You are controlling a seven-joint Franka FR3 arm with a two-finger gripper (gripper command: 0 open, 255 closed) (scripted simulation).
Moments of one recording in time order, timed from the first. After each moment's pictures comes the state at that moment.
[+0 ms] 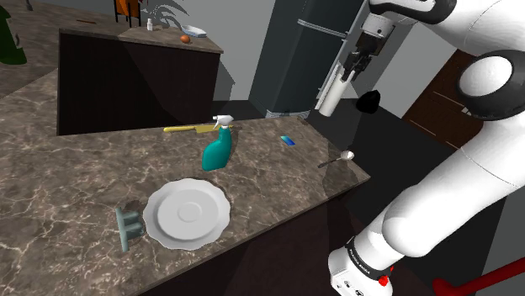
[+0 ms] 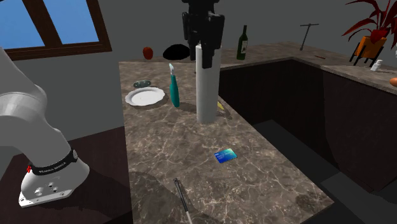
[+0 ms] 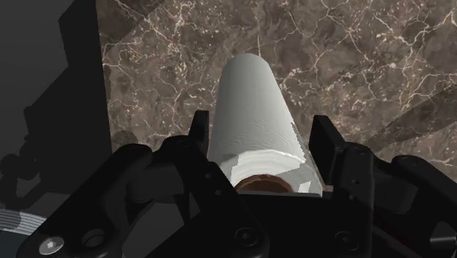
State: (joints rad) arm 0.06 -0.05 -0.53 -1.57 -0.04 1.52 -0.45
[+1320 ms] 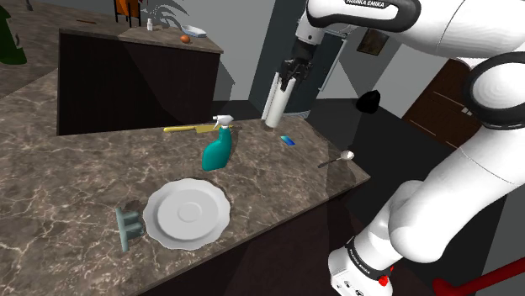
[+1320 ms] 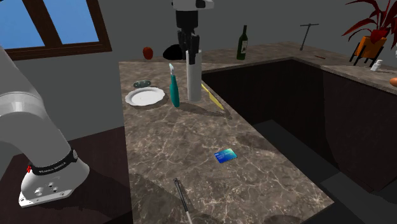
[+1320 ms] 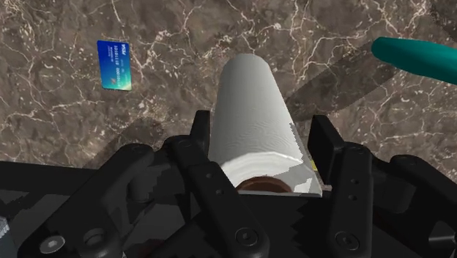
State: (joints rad) arm 0.27 -0.04 -0.27 -1.76 -0.03 1.71 0.01
